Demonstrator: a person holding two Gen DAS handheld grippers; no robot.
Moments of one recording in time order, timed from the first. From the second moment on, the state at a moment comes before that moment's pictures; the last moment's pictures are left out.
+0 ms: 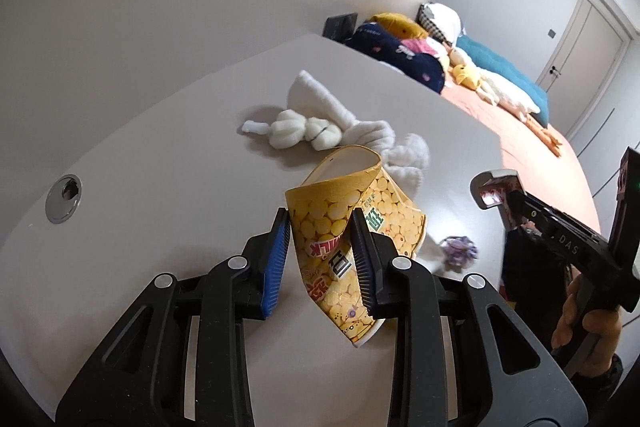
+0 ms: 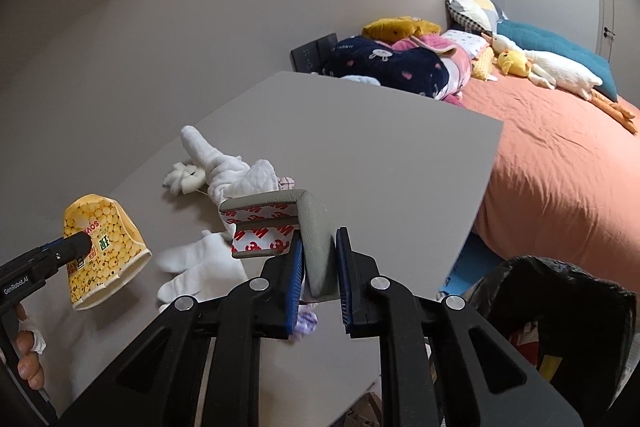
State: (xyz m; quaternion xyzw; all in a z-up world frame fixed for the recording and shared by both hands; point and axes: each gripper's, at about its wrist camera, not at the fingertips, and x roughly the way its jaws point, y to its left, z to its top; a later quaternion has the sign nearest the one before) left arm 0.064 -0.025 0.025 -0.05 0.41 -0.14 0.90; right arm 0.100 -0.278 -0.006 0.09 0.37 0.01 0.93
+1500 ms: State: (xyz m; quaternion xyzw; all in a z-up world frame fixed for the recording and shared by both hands) left arm -0.011 -0.233 0.023 0.03 0.41 -0.31 0.86; right arm -0.072 -0.431 -0.001 0.15 0.32 -0.13 0.93
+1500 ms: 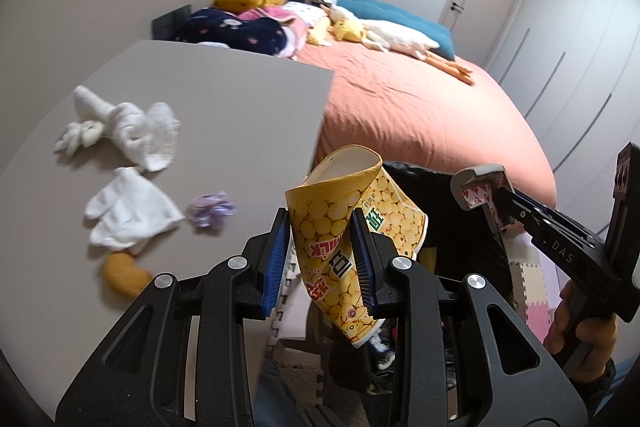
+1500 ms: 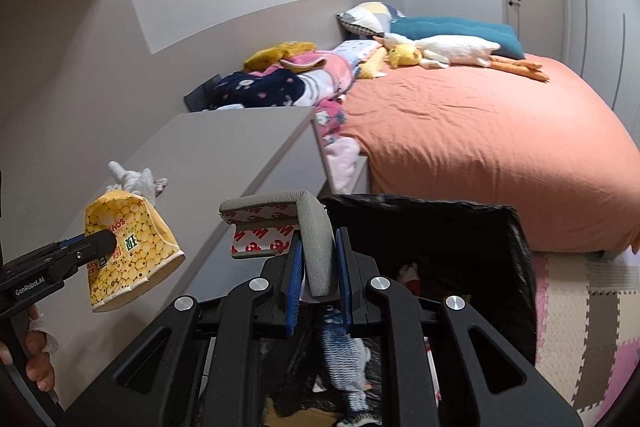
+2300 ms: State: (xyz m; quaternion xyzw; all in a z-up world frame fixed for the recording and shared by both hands) left arm -0.043 -0.336 -0.001 0.10 0.43 -0.38 0.81; right arm -0.136 -0.511 -0.010 0.19 0.31 -0.21 0.91
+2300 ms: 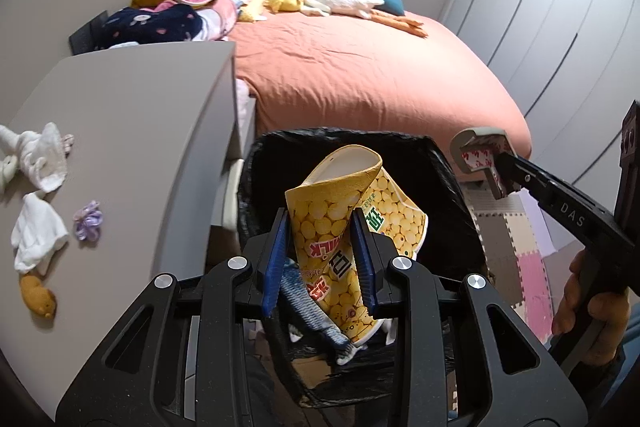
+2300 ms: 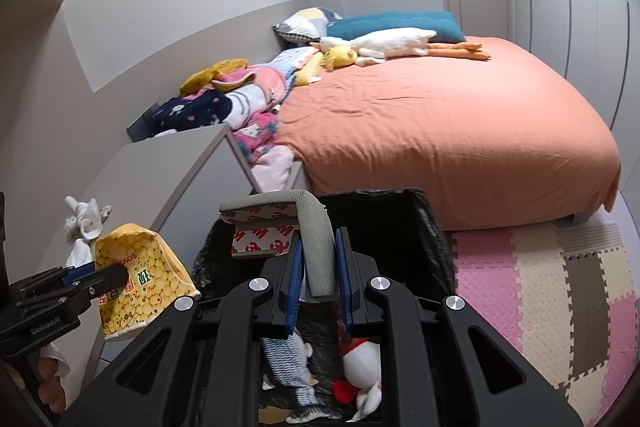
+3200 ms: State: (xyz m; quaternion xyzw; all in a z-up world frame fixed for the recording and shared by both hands) left arm -0.058 -0.391 -0.032 0.15 0.45 -0.43 0.77; right arm -0.163 -0.539 -0.025 0.19 0.32 -0.28 0.88
